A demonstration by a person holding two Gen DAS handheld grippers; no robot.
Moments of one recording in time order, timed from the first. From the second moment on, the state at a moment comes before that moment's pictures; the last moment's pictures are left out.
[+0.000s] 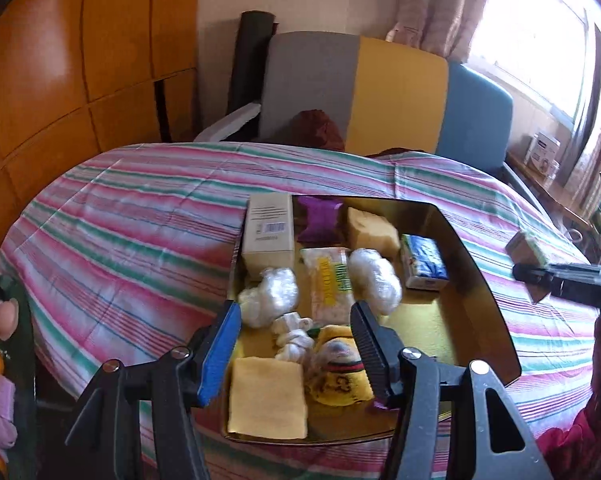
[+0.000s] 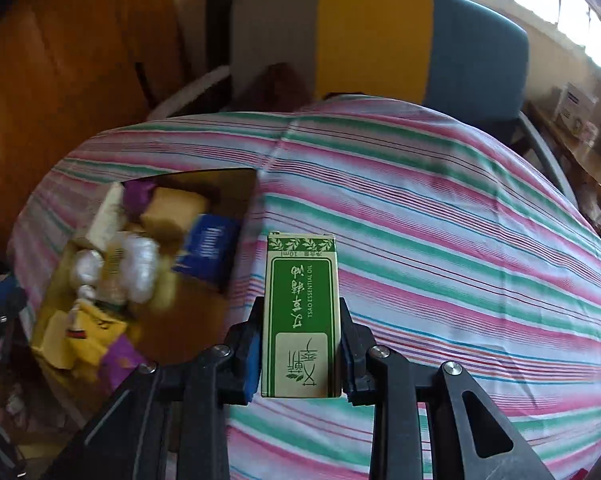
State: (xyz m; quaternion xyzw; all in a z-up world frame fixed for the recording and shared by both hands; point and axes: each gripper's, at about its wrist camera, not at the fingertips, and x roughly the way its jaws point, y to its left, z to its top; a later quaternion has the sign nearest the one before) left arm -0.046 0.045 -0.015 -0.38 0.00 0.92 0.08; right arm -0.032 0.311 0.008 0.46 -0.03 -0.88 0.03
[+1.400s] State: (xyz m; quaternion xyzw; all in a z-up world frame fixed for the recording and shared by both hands) left arm -0.009 0.048 0.001 -0.31 0.01 0.95 0.02; right arm 0.022 0.219 -0.020 0.41 -0.06 -0.91 0.02
